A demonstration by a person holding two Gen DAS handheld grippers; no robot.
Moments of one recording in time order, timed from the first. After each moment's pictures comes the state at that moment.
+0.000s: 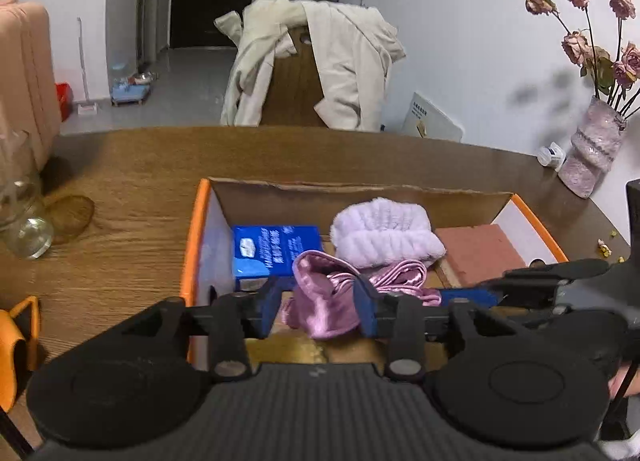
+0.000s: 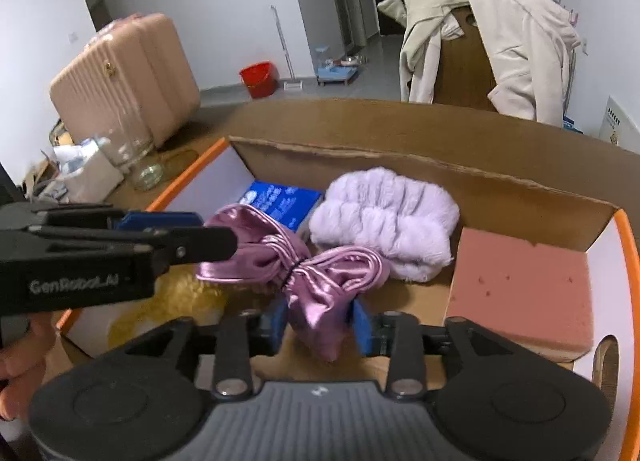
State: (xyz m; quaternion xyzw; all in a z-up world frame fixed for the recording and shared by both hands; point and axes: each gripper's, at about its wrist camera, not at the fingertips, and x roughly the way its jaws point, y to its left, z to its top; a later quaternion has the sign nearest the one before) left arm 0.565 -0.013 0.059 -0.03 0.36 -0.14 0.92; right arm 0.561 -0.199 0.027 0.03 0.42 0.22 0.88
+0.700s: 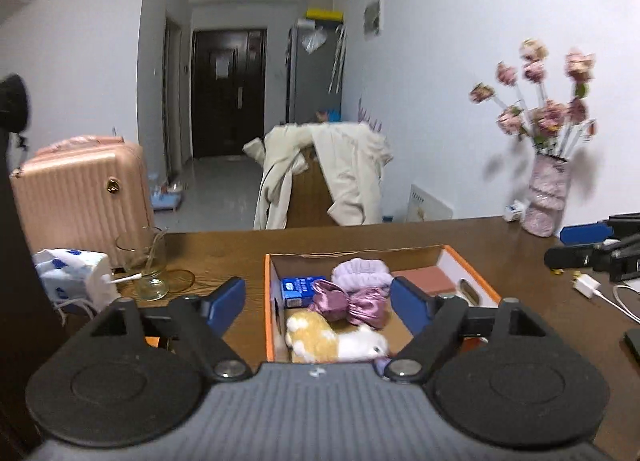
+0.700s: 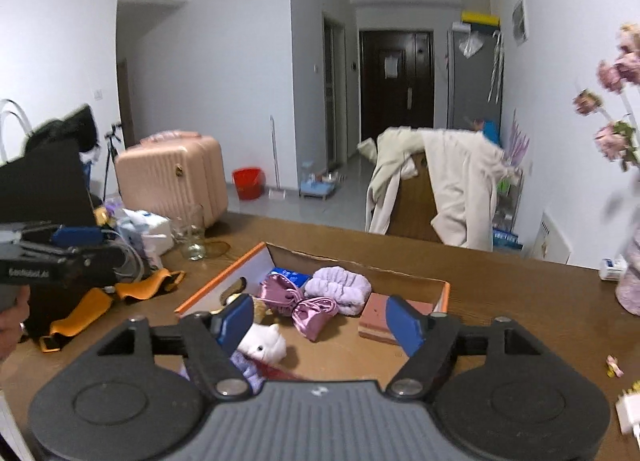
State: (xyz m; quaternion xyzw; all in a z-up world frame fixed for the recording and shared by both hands) left arm 0.326 0.019 0.174 0.01 0.20 -0.11 0.97; right arm 0.332 -0.295 0.180 -0.01 0.23 0.19 0.95
